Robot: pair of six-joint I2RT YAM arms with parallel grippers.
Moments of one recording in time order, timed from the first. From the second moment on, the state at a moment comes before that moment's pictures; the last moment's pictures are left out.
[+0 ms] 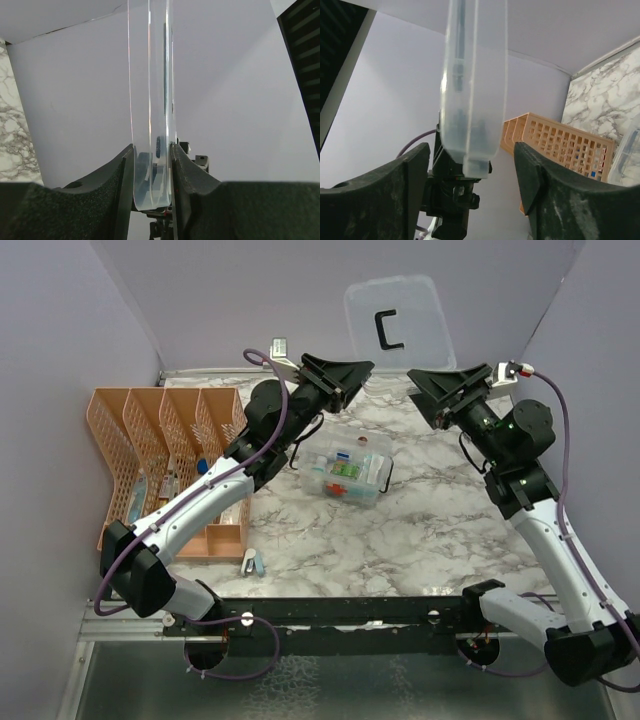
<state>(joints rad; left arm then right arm) -0.70 1.43 1.32 0.33 0.01 -1.41 0.29 1.00 1.08 0.11 -0.29 1.29</state>
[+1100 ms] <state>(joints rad) -0.64 1.38 1.16 0.28 0.05 -1.40 0.29 1.13 0.99 0.34 -0.36 1.38</state>
